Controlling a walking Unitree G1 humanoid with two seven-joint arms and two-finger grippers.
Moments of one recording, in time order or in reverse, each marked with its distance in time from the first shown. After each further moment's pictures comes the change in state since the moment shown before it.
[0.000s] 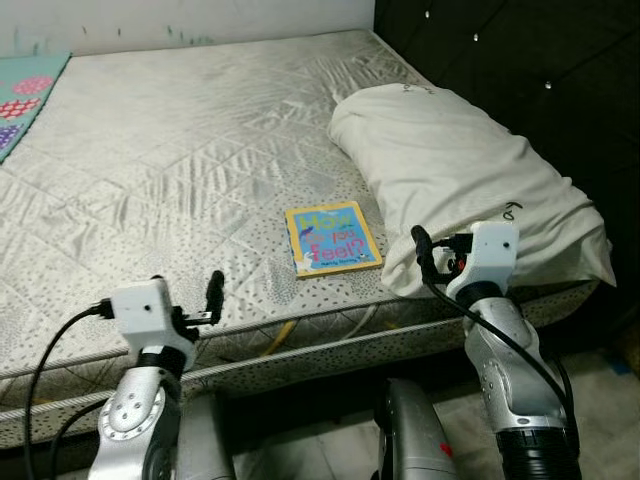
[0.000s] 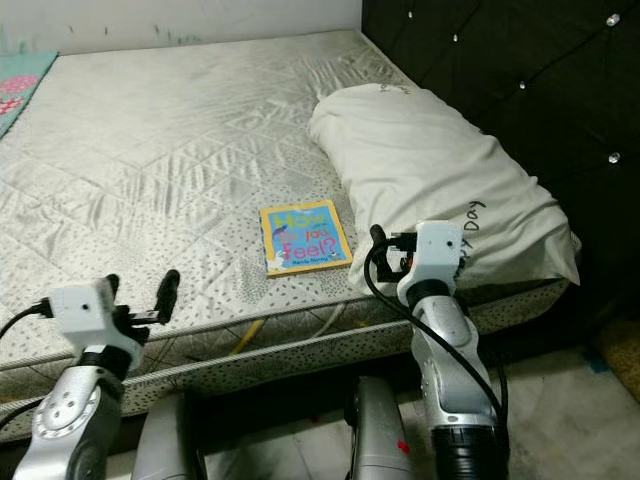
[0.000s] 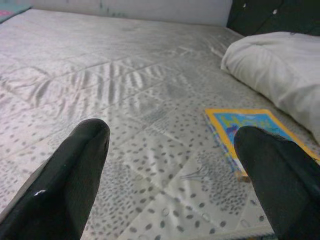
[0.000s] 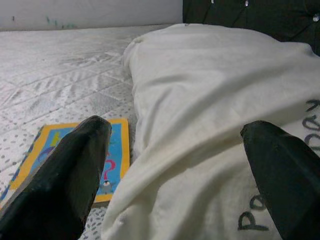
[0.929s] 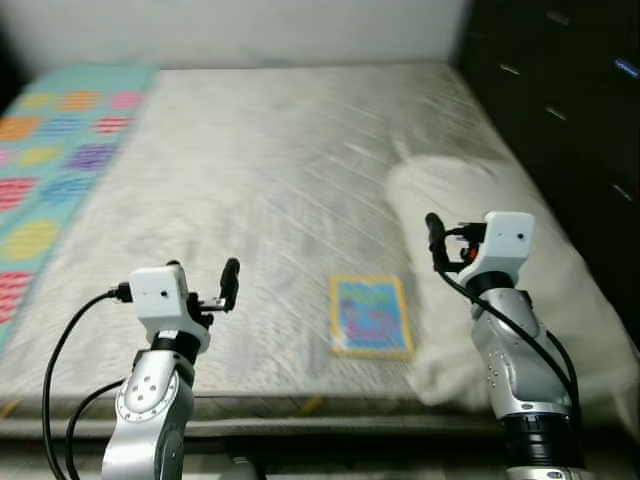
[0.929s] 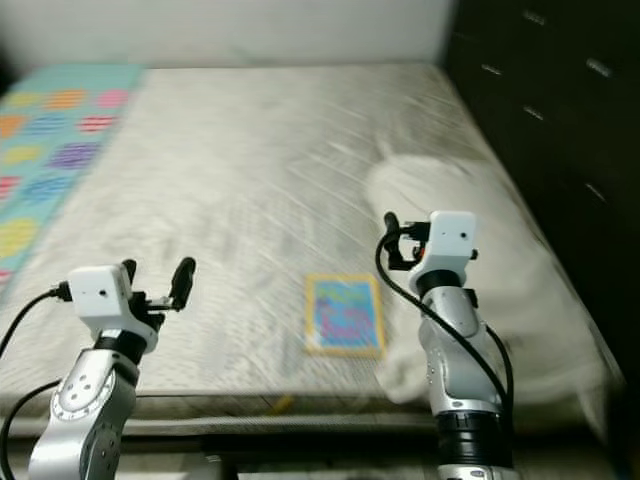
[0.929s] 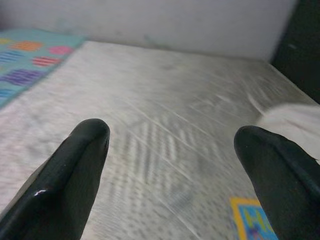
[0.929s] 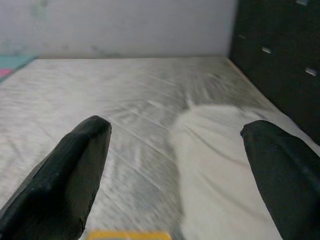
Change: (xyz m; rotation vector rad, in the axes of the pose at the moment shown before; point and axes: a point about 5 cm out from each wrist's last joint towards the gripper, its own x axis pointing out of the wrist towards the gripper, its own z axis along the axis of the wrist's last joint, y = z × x) left arm 0.014 -0.012 0.007 0.003 -0.038 -0.042; right arm 0.009 -0.011 0.009 0.001 -0.054 -0.055
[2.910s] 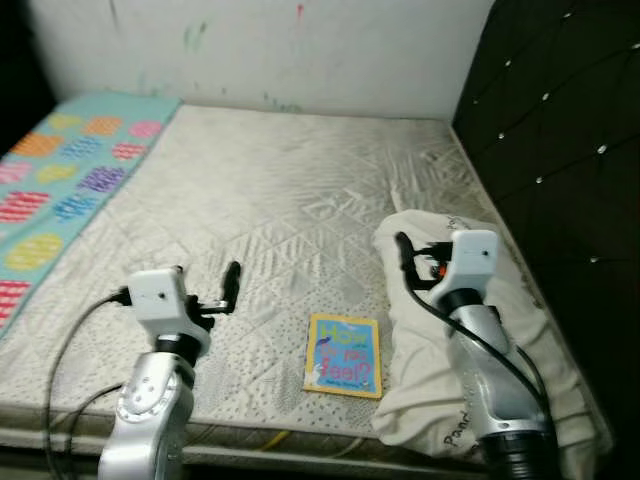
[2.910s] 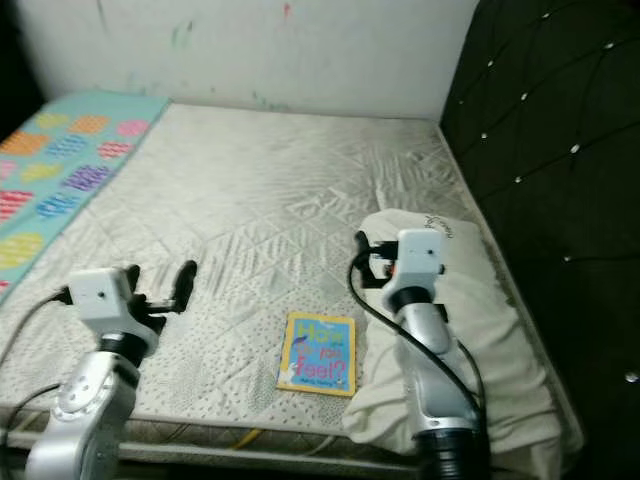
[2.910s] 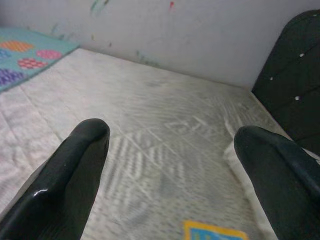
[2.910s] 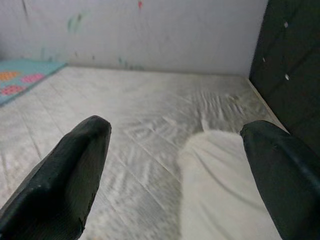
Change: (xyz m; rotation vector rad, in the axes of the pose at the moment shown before) left arm -0.001 -0.008 -0.008 -0.100 0.039 -0.031; right arm -0.013 0.023 -0.019 0.004 0.057 0.074
